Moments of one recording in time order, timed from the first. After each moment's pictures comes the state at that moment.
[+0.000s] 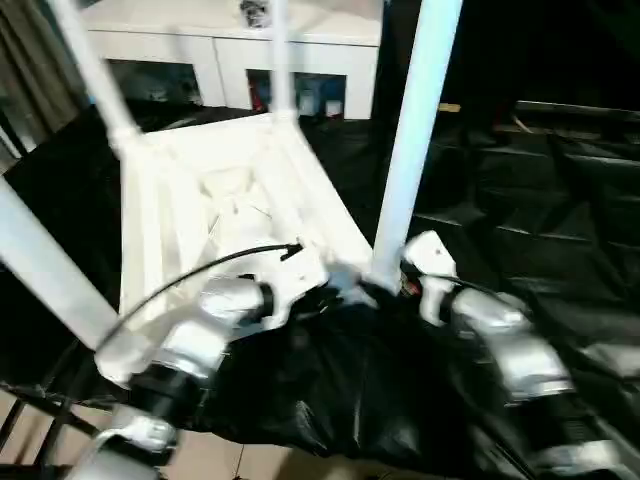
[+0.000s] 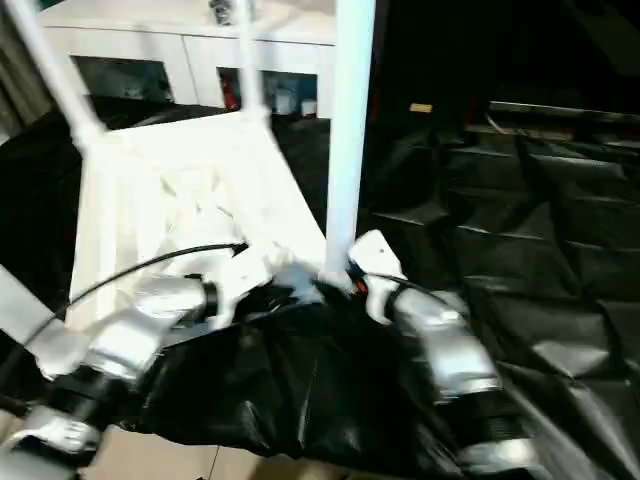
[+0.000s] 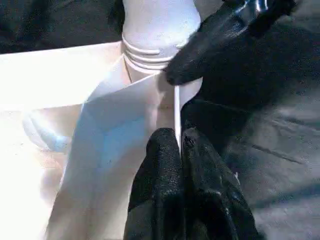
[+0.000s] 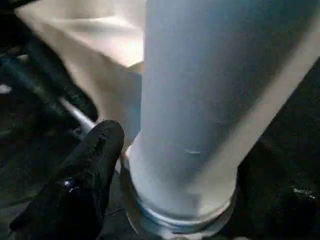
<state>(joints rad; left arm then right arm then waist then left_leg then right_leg) -0.46 0.29 -0.29 0.42 0.07 0.06 -1.04 -0.35 -0.32 0.16 0.36 0.05 0.12 0.89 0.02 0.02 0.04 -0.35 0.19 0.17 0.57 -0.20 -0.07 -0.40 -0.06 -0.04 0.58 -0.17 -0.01</state>
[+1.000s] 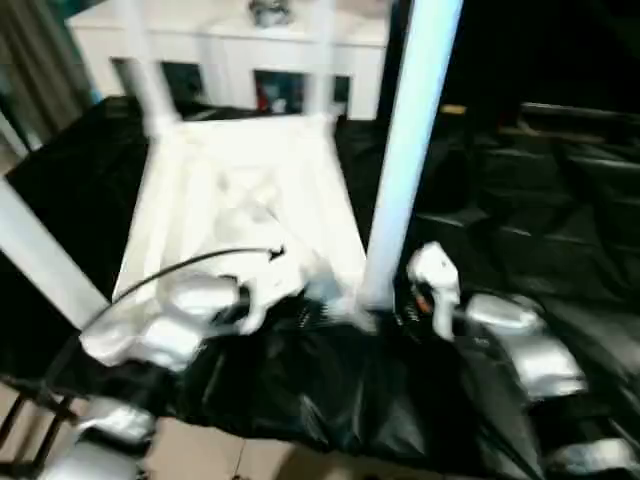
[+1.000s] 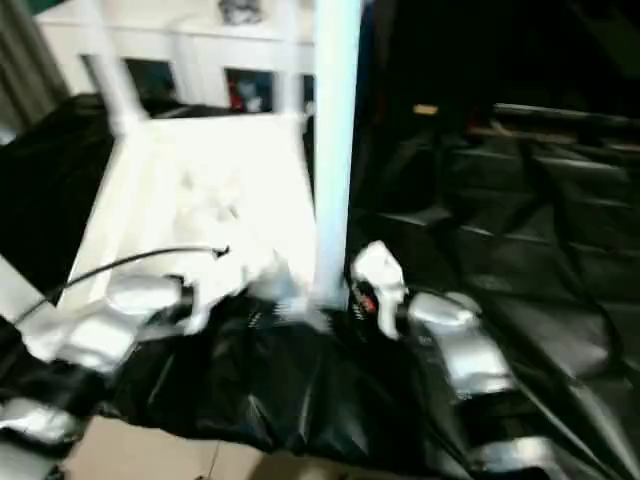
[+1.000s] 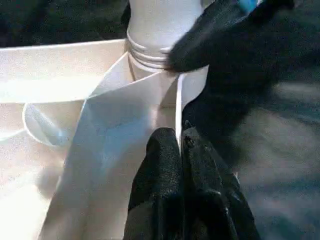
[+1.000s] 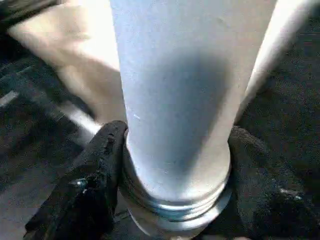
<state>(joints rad) -0.51 0.25 -0.27 0.52 0.09 0.05 -0.95 -0.35 -0.20 0.08 0.41 0.07 0.15 0.70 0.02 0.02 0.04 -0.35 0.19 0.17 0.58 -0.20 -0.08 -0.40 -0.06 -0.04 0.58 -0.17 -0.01</state>
